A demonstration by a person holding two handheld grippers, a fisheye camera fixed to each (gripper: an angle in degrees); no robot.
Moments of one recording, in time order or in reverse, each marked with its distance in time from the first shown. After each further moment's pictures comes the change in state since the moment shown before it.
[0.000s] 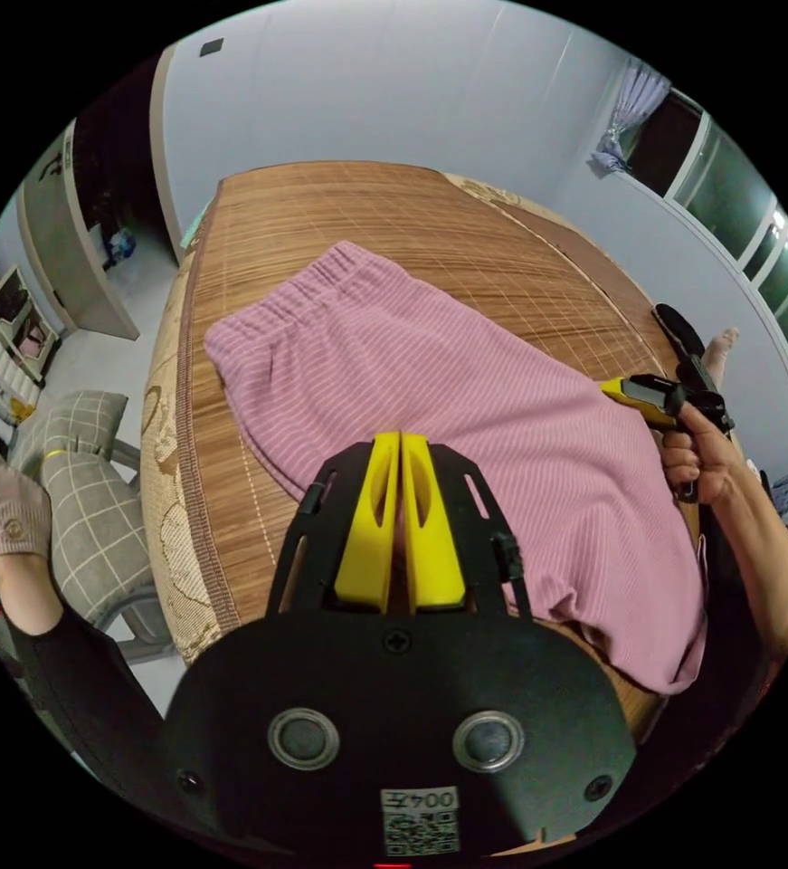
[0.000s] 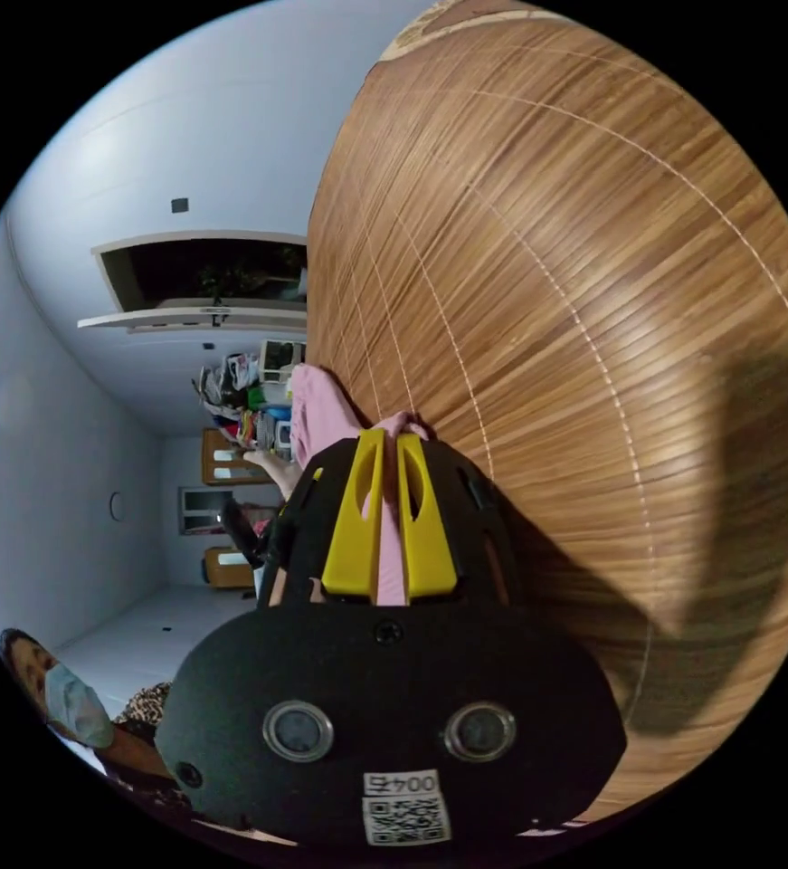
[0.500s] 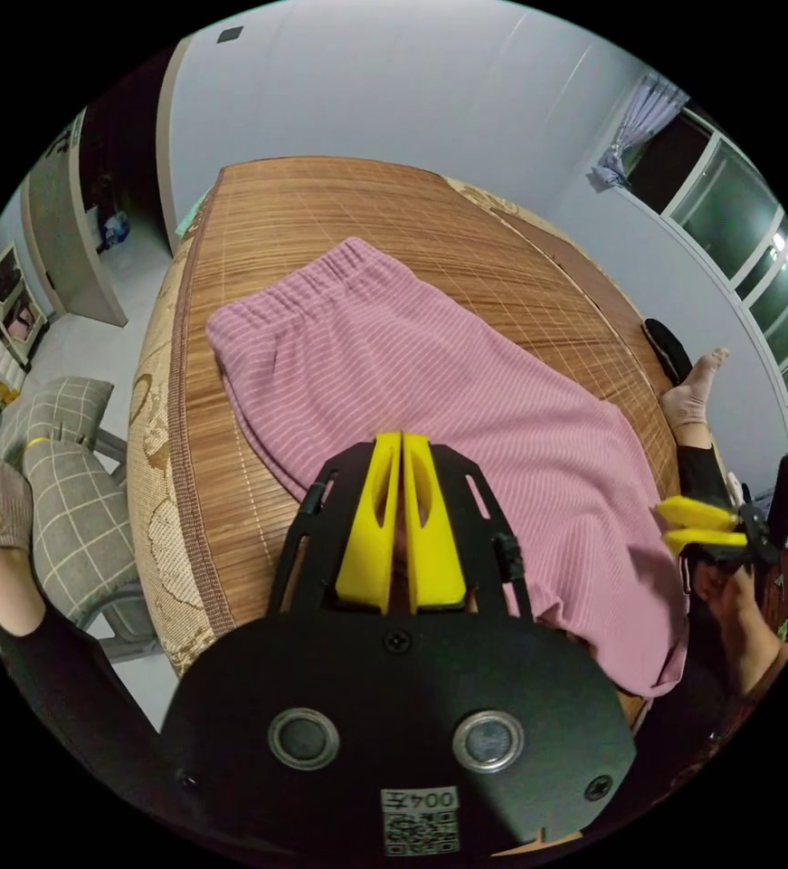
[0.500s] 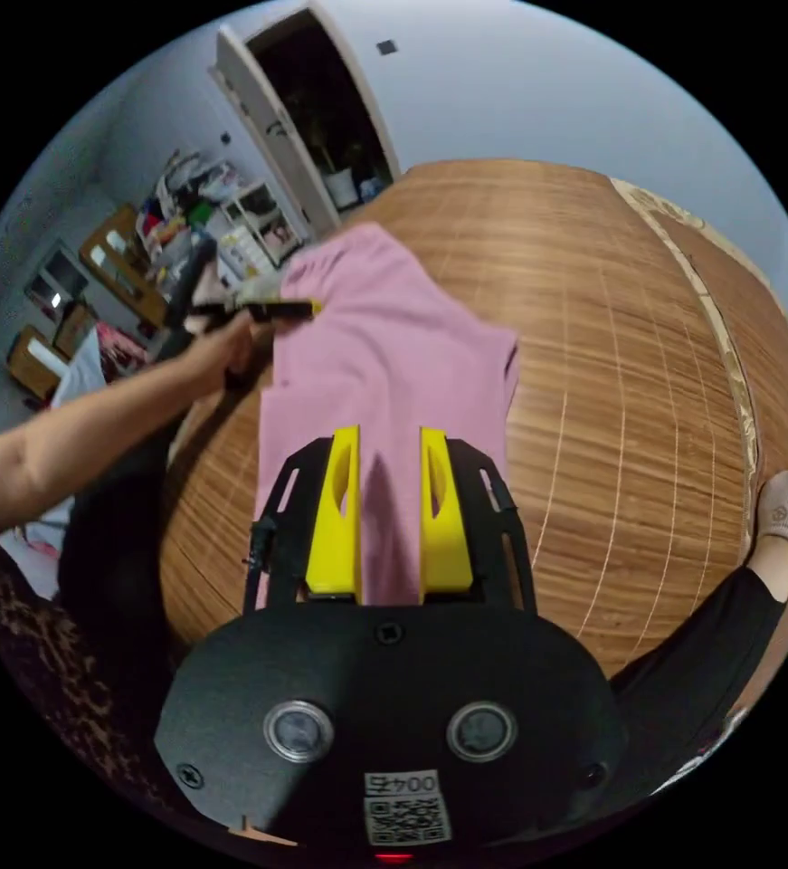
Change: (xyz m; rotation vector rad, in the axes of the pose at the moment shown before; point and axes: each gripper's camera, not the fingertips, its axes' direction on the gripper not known) left arm 0.004 -0.001 0.013 0.004 0.069 -0.041; right arm -0.162 0.228 0.114 -0.092 0.707 -0.672
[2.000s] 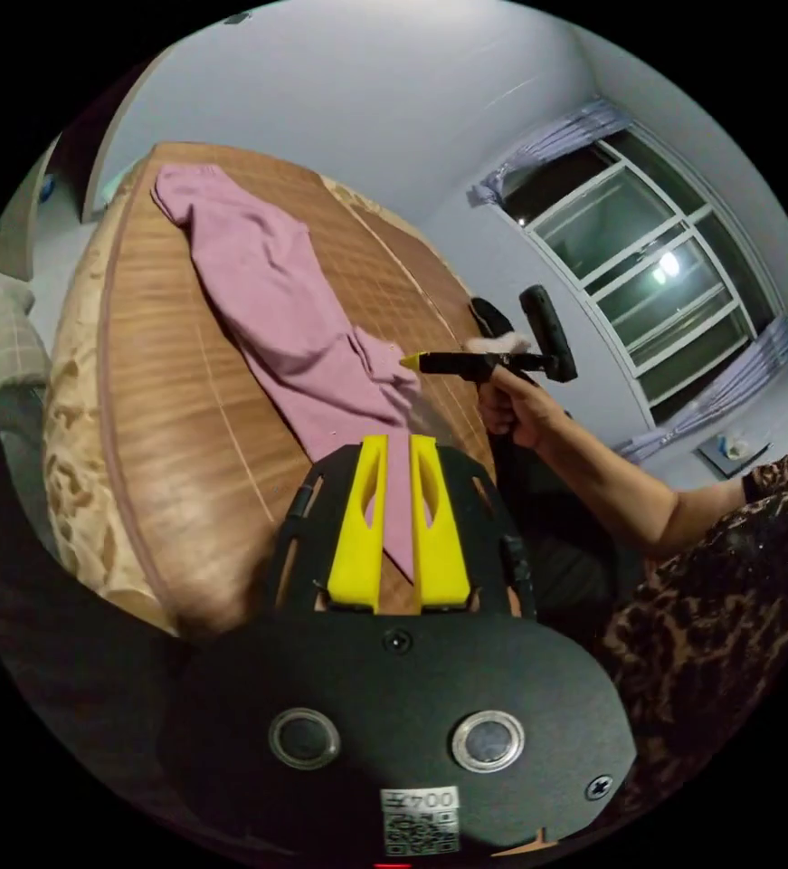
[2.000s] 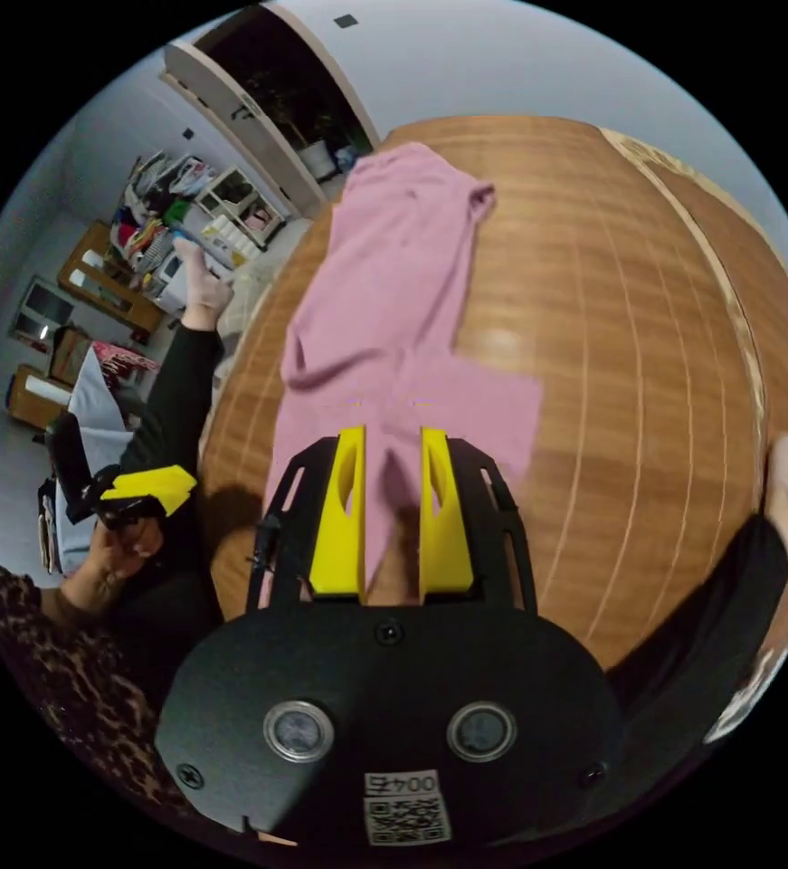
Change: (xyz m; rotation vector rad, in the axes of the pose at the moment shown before) left arm 0.107 0.254 -0.081 -0.035 0.477 0.055; right arm -0.111 0.045 -0.036 -0.109 -0.056 0.167
